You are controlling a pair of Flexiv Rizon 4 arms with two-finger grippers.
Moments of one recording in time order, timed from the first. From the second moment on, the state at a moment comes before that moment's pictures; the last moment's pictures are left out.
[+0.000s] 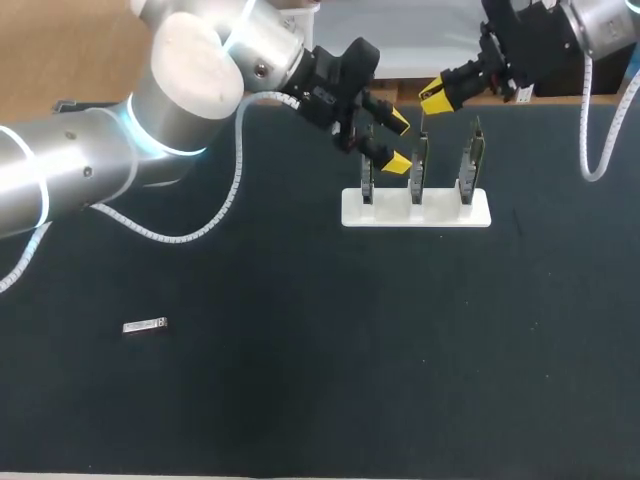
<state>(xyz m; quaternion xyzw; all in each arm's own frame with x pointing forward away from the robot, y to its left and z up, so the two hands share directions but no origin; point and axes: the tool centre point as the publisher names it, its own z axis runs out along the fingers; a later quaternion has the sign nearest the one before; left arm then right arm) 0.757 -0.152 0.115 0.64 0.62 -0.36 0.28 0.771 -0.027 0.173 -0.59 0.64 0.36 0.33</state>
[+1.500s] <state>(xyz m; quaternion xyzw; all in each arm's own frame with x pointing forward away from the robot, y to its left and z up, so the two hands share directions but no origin) 0.757 -0.152 0.115 0.64 0.62 -0.36 0.28 0.773 -0.025 0.175 -0.60 0.64 0.35 0.34</state>
